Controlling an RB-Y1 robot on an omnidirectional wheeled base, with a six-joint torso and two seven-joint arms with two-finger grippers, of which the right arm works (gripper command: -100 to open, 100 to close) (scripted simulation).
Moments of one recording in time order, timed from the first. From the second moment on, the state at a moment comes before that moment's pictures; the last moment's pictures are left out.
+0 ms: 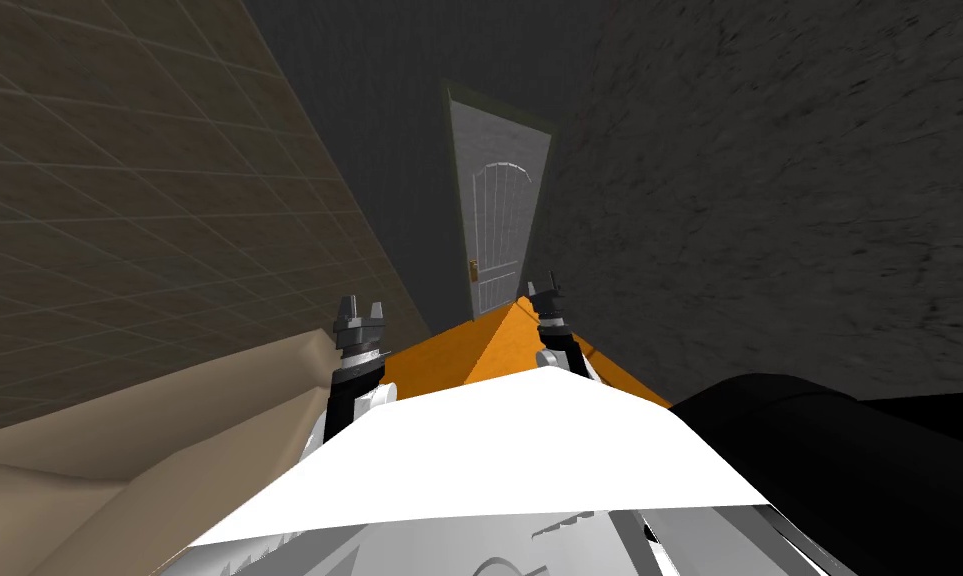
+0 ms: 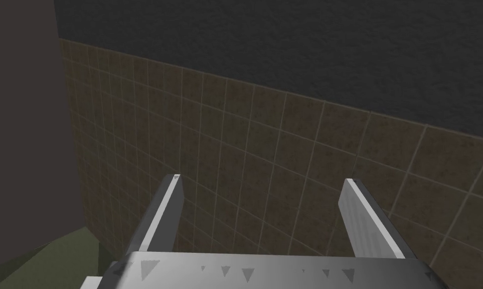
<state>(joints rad) 0.46 -0.10 0.04 -2.19 -0.14 -0.48 -0.22</state>
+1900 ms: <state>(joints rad) 0.34 -0.30 0.18 -1.89 -0.51 -0.49 -0.59</state>
